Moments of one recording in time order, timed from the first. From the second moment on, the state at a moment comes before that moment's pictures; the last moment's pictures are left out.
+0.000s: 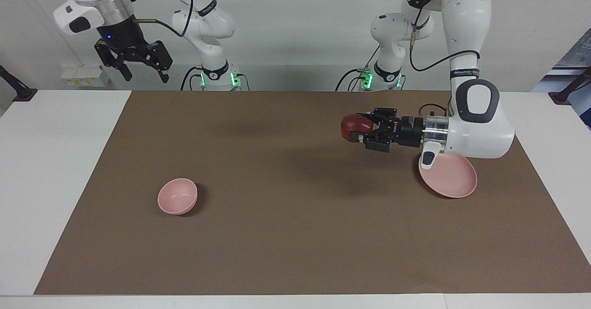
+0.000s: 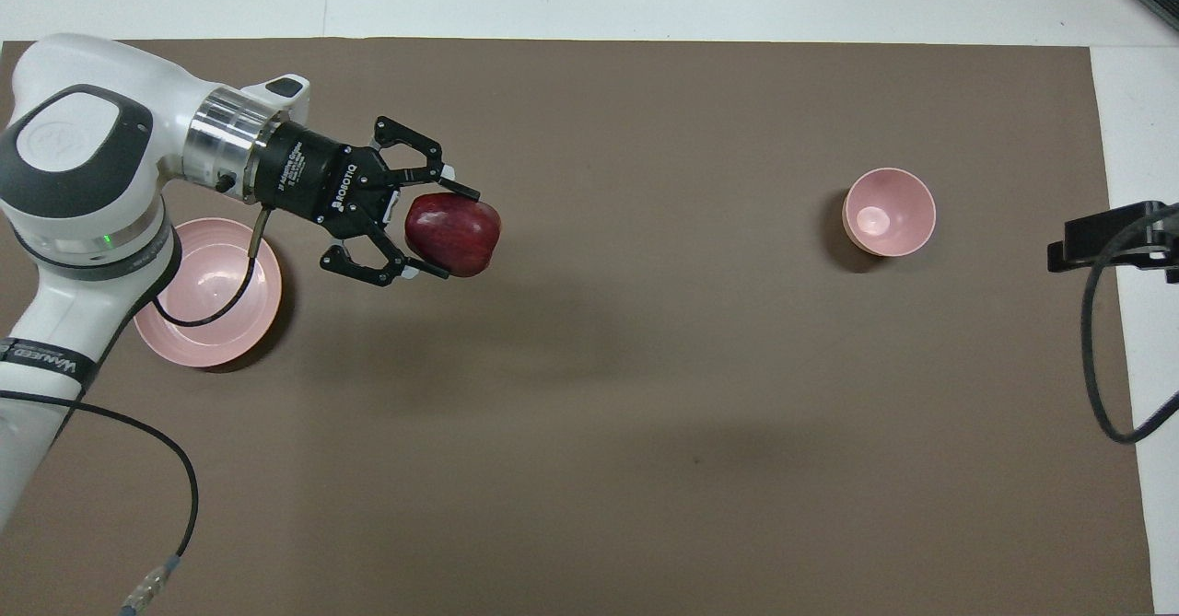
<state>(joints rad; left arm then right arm) 0.01 0.43 -0.19 -1.52 -1.22 1.43 -1.02 -0.10 0.00 0.09 -1.41 0.08 1.42 0.10</state>
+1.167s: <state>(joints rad) -0.17 0.40 -0.35 -1.60 -1.54 1.69 -1.03 -0.02 -0.20 0.10 -1.85 0.73 1.85 0.04</state>
